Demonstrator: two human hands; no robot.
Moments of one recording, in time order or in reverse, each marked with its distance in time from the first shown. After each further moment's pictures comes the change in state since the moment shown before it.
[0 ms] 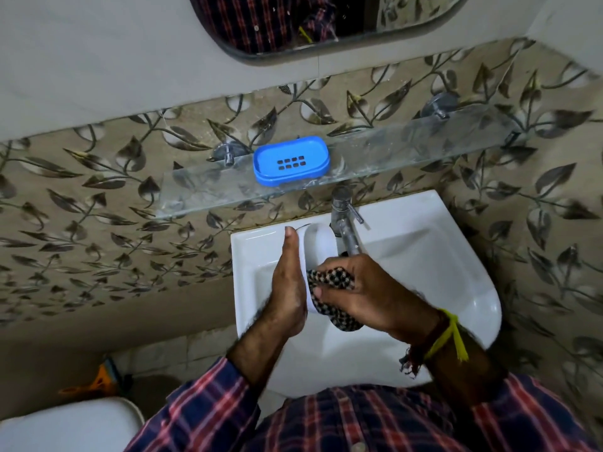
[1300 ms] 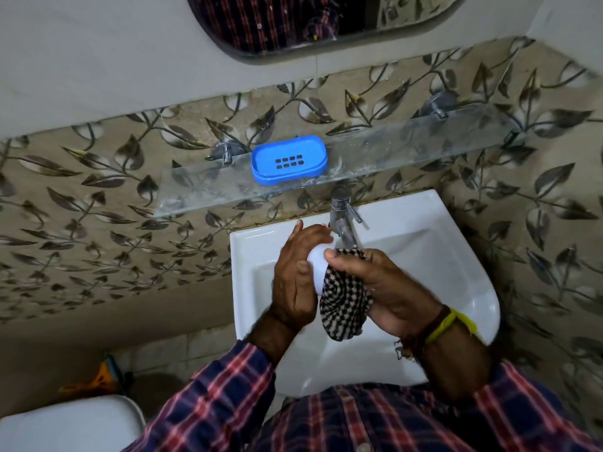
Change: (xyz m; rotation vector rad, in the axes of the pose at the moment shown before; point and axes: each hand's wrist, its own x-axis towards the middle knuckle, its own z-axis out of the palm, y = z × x) left_hand 0.022 -0.027 -0.008 0.605 -0.041 1.076; right_hand 0.003 0.009 -0.007 0.795 0.082 0.275
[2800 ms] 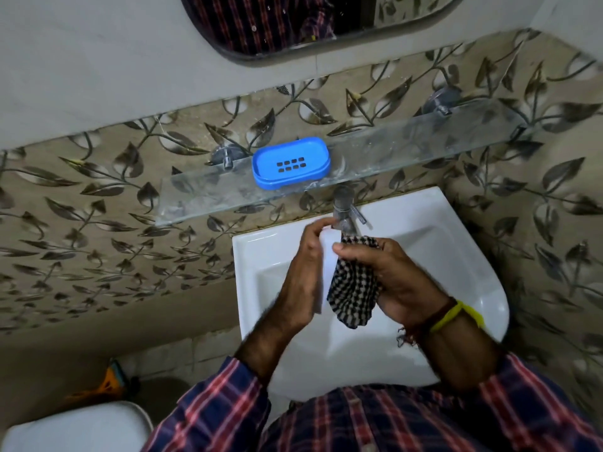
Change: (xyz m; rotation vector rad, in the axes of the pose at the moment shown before) left_hand 0.024 0.035 -0.008 -0.524 -0.215 -0.615; right_hand 0.016 -0.006 -0.003 -0.040 0.103 -0.088
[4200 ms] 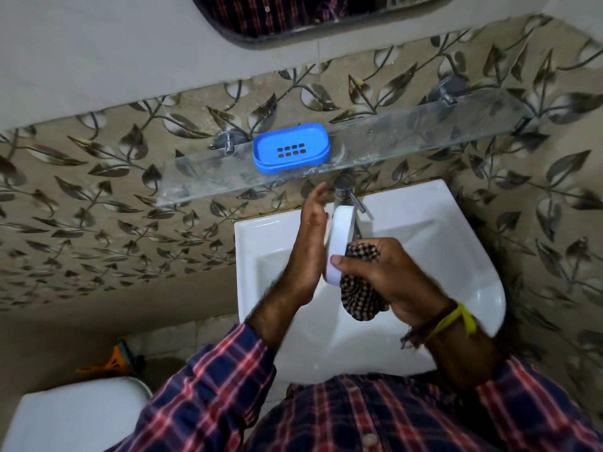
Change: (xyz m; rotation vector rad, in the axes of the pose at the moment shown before) left_hand 0.013 -0.007 0.010 0.251 0.121 0.059; right_hand -0.016 0.006 -0.017 -0.394 0.037 -0.083
